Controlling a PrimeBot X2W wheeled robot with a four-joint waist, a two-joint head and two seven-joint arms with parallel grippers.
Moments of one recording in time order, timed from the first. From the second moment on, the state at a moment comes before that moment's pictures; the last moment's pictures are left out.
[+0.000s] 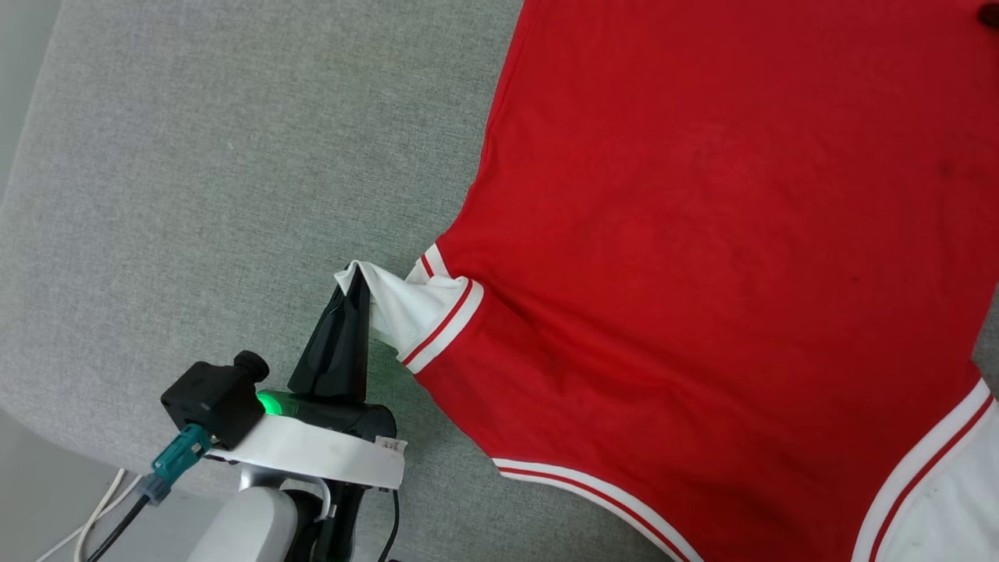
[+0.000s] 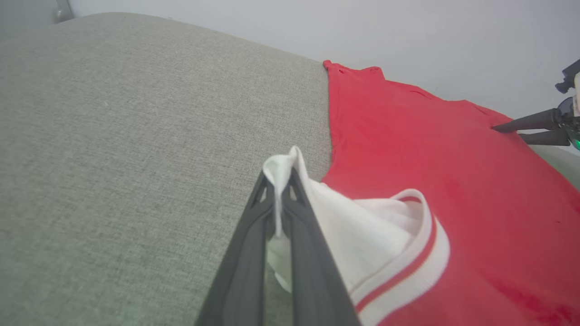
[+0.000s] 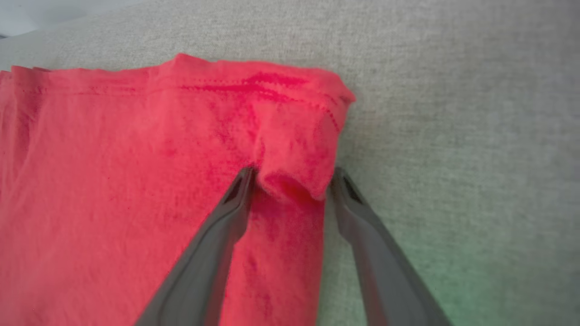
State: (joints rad) left arm -0.19 0.28 -0.37 -0.09 -0.63 0.09 -0.26; right arm -1.20 -0.34 -0.20 0.88 0.27 0.13 0.83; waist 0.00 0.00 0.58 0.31
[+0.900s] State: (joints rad) left arm 0.03 0.35 -0.24 0.06 -0.68 0.14 -0.23; right arm -0.64 -0.47 0.19 0.42 0.50 0.13 0.92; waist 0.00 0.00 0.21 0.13
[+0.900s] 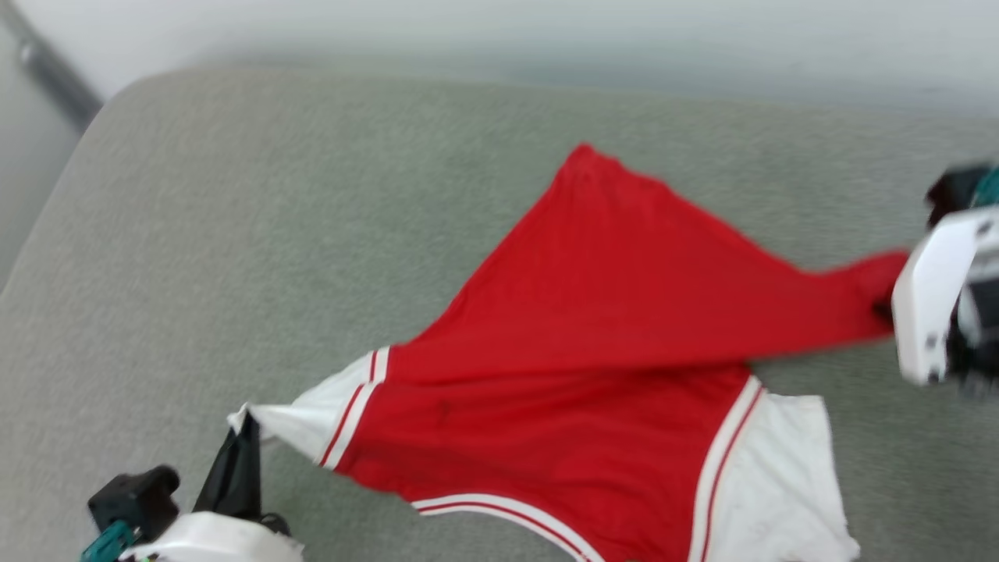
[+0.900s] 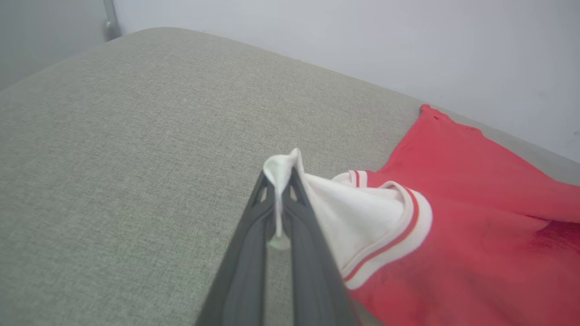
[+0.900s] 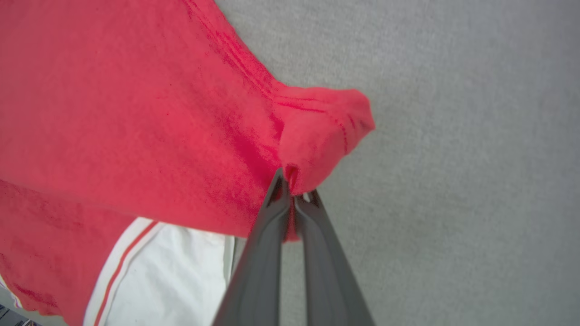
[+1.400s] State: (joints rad) left arm 0.15 0.41 -0.21 0.01 -0.71 0.20 -0.16; right arm 0.07 -0.39 0.08 0.10 0.52 0.13 1.03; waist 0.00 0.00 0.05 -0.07
